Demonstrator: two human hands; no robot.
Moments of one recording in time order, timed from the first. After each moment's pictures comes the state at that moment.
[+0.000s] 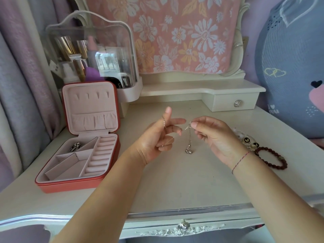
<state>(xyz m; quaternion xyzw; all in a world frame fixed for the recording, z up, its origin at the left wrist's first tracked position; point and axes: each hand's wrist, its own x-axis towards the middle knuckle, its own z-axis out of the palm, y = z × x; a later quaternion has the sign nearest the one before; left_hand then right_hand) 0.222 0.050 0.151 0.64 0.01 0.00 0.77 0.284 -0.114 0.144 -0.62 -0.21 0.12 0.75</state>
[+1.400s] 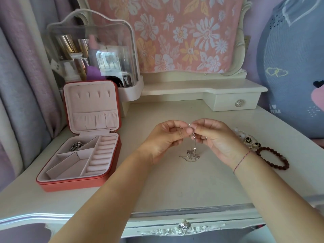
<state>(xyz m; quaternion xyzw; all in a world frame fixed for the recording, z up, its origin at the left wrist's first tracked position) 0.227 0.040 0.139 0.67 0.00 0.03 0.74 0.284 -0.114 0.139 -0.61 -0.24 0.16 0.73</state>
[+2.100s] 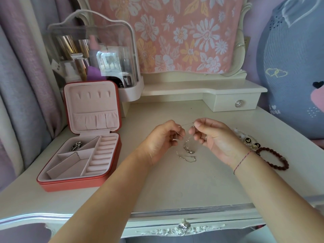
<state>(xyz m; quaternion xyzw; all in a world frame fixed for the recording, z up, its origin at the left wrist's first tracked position) 0.232 0.045 0.137 0.65 0.02 0.01 0.76 0.288 -0.115 0.139 -0.61 -0.20 0.18 0.75</state>
